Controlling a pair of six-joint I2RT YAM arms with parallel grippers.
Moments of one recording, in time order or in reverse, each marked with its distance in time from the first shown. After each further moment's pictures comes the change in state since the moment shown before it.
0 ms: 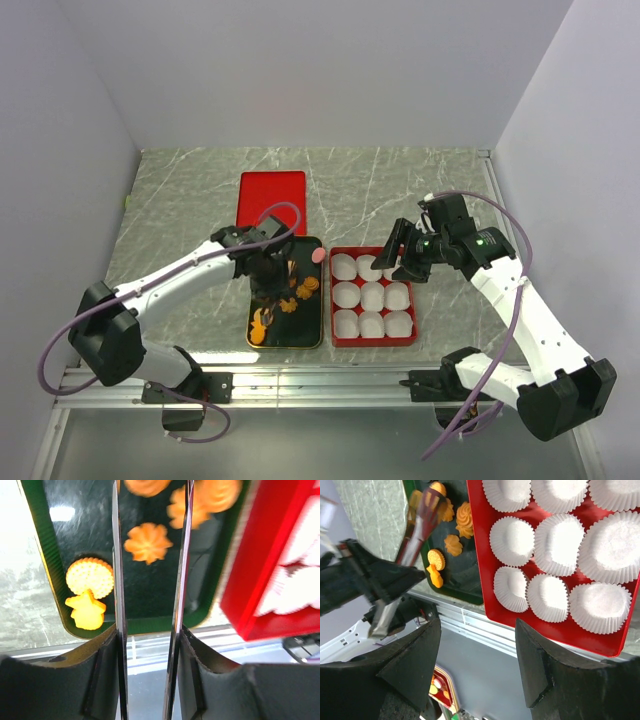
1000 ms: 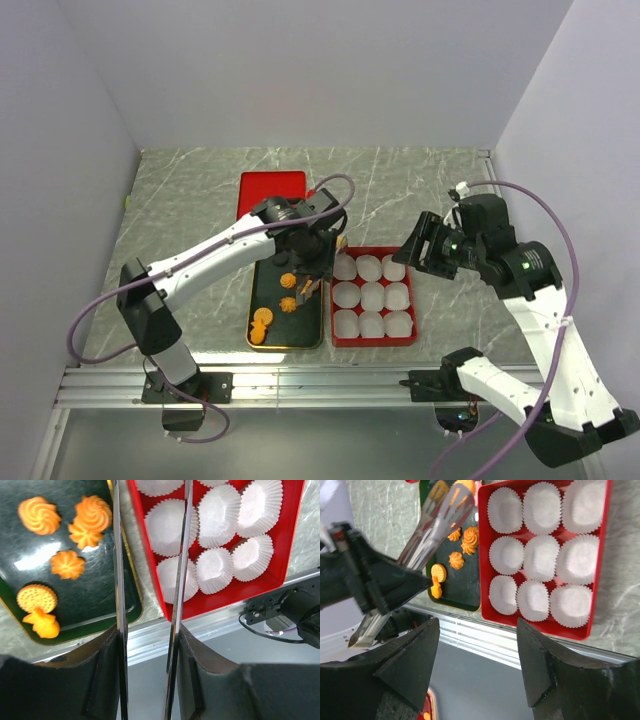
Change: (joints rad) left arm -0.185 0.259 0.571 -0.200 -0.038 0.067; right arm -0.006 -0.136 0.195 -0.169 0.138 -0.070
